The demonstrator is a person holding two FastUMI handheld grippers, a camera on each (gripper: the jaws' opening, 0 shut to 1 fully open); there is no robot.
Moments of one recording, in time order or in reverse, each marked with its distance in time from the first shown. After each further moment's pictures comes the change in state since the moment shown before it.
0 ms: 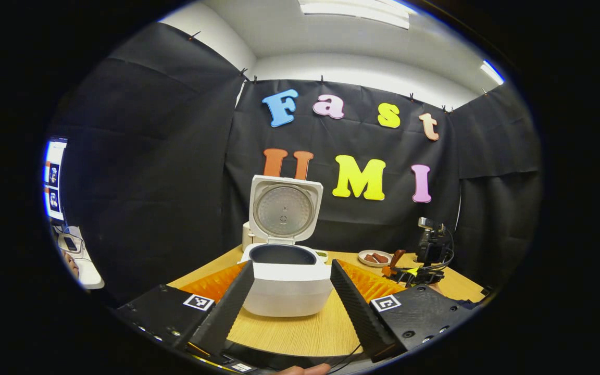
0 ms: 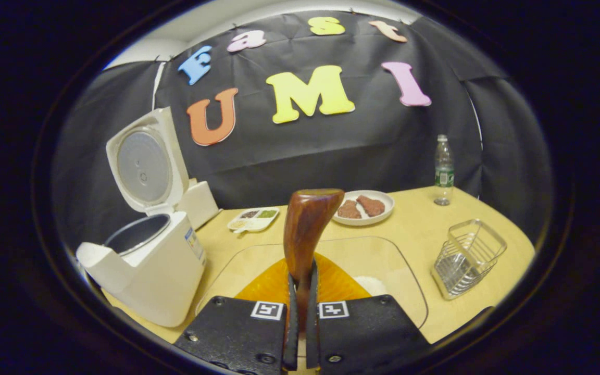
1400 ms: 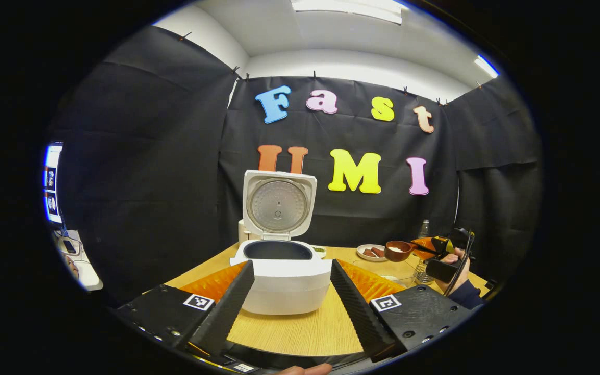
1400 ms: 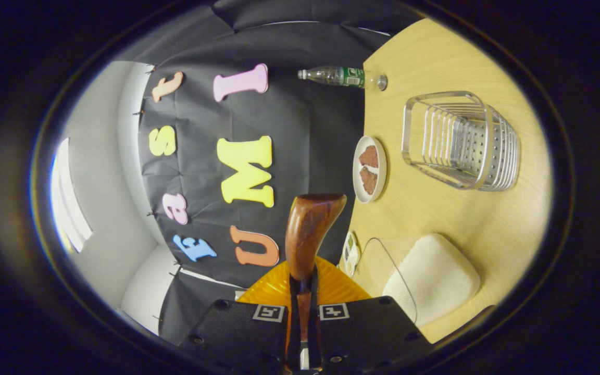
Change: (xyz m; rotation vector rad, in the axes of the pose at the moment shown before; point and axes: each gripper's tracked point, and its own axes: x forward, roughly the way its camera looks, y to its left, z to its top) left arm 0.005 -0.009 -0.010 0.037 0.007 -0.009; right arm -0.046 -0.041 0.091 1.138 -0.074 0.419
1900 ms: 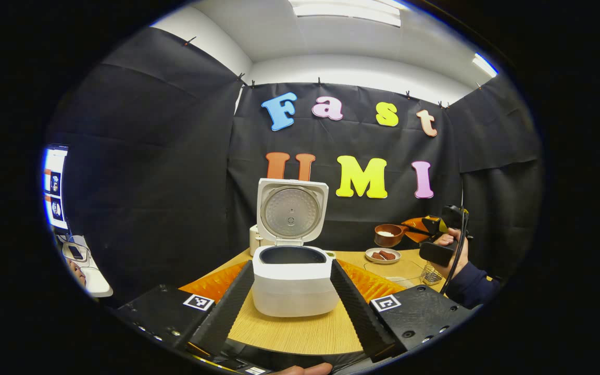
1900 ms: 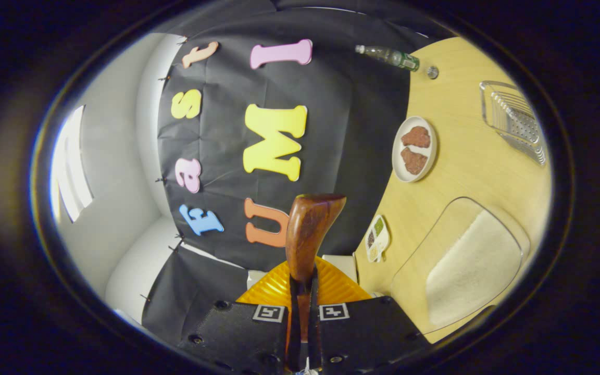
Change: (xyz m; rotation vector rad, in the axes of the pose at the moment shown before) left arm -0.014 0.033 0.006 0.004 -0.031 0.020; right arm 0.047 0.090 -0.080 -0.172 0.096 0.063
